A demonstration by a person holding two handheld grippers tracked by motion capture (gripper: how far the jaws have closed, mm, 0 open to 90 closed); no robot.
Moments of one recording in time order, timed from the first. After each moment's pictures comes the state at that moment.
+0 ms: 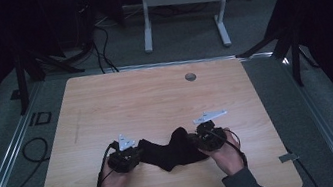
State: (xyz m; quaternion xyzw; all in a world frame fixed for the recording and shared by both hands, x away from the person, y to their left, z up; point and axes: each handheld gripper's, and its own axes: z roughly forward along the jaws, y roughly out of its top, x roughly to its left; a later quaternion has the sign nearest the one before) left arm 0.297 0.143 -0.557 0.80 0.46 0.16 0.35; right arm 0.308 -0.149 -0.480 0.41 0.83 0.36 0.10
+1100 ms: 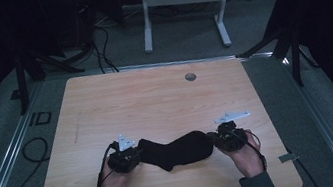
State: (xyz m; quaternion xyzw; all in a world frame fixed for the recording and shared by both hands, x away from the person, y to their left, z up) left arm 0.296 0.143 -0.557 0.80 0.45 0.17 0.35; right arm 0.301 -0.201 -0.483 0.45 0.81 0.35 0.13
